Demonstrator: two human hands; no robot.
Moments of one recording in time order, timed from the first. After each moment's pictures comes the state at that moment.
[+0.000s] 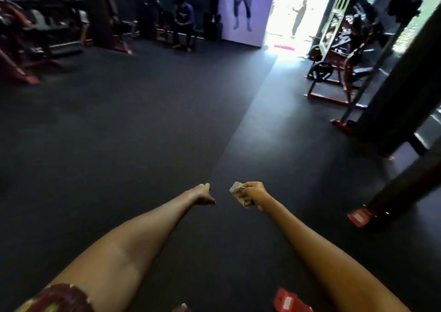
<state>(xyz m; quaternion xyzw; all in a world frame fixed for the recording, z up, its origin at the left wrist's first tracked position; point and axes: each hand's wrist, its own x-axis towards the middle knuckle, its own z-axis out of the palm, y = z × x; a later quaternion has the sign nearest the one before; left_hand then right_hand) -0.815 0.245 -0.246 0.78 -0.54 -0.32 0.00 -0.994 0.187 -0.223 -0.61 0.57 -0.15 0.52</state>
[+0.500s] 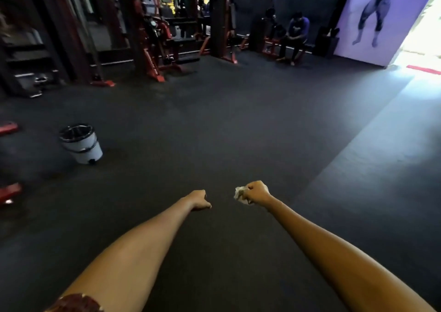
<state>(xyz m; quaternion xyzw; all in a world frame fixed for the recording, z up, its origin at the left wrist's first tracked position) -0.555 0.300 -0.259 0.89 -0.30 -0.33 0.07 -0.691 0.143 -0.229 -0.84 0.35 0.01 0.42</state>
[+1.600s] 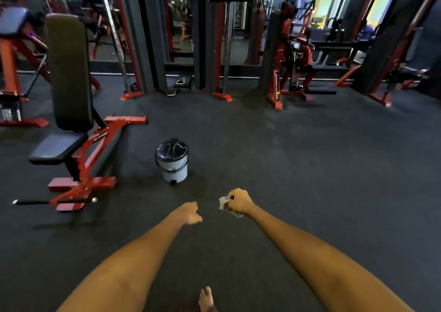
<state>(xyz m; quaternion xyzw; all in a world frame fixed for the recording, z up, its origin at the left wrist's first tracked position) 0.055 0.337 -0.296 0.94 -0.01 -0.29 0.17 0.073 0.145 -0.279 -0.95 -0.04 0.16 0.27</state>
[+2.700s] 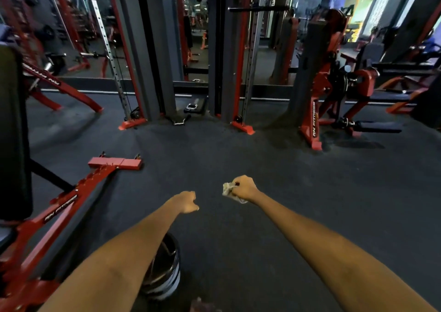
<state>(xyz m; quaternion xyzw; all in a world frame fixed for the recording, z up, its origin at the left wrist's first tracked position) 0.907 0.376 -0.252 0.96 0.01 -0.25 0.12 0.946 0.161 -0.228 -0.95 -0.09 0.13 0.28</state>
